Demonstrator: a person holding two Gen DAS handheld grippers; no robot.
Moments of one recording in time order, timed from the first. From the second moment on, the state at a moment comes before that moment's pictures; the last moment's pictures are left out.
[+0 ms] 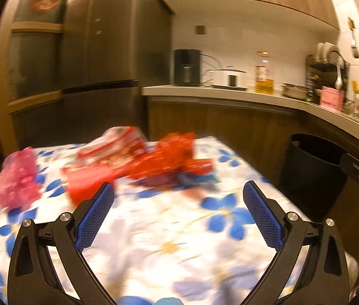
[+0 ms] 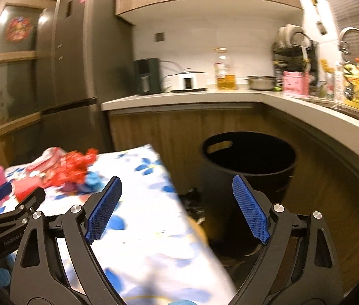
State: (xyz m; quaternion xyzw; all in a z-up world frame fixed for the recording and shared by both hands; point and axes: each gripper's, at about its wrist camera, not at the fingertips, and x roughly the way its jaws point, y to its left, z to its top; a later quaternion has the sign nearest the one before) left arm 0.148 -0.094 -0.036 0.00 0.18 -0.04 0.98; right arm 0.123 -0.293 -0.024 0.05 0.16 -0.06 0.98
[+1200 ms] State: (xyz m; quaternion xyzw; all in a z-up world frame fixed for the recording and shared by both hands) left arm 0.151 0.126 -0.031 -0.06 0.18 0.15 0.97; right arm 0.261 -0.019 -0.067 -0.05 0.25 0.20 0.95
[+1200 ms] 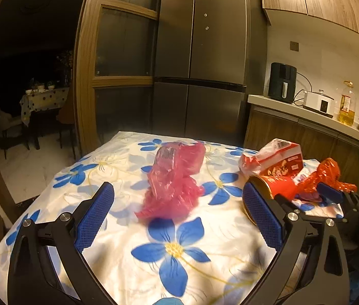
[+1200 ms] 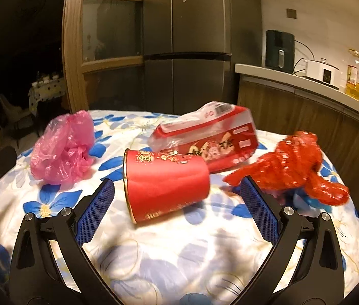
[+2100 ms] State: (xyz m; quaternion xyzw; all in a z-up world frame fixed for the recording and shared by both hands) left arm 0.220 0.151 -0.064 -0.10 0.29 0.12 0.94; right arm 0.267 -0.028 -0.075 -0.06 0.26 0.17 0.95
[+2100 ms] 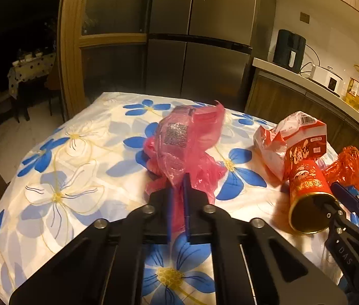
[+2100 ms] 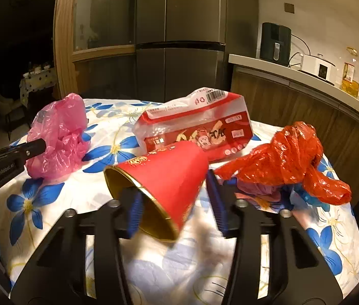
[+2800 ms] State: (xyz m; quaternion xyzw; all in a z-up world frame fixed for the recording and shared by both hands) left arm 0.168 0.107 -0.034 -0.09 0.23 0.07 0.97; right arm 0.218 -0.091 -0.048 -0.01 0.23 0.14 0.96
